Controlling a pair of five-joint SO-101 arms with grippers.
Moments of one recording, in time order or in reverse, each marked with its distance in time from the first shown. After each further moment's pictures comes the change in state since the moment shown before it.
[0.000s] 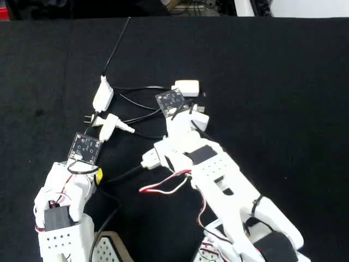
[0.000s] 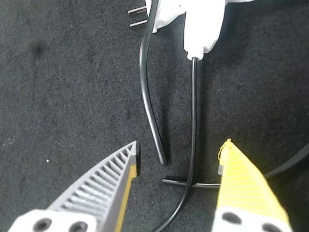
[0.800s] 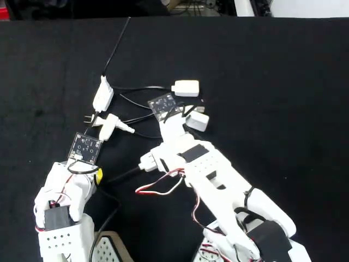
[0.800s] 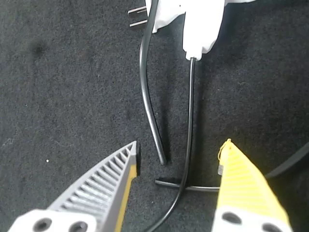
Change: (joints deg) left arm 0.0 0.0 0.0 0.0 -0.1; right arm -2.5 5.8 -1.1 0.9 3.2
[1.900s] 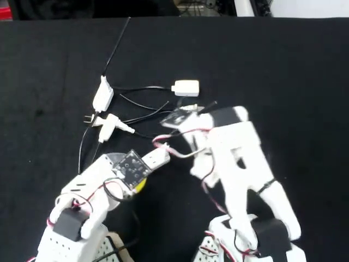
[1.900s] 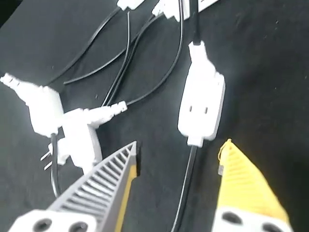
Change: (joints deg) left arm 35.3 4.0 -7.6 -2.5 1.3; right arm 19.6 0.6 -25.0 64.0 36.8
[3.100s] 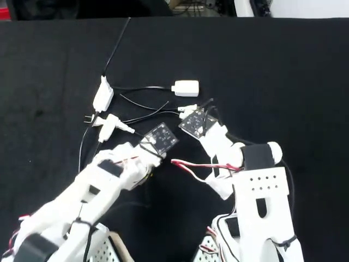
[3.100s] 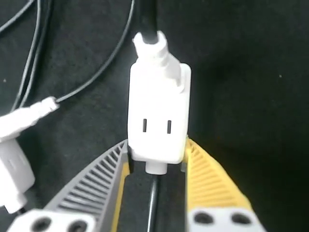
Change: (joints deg) left arm 3.9 68.2 -16.8 -32.1 4.2; right arm 4.3 -27.3 10.1 -1.2 1.8
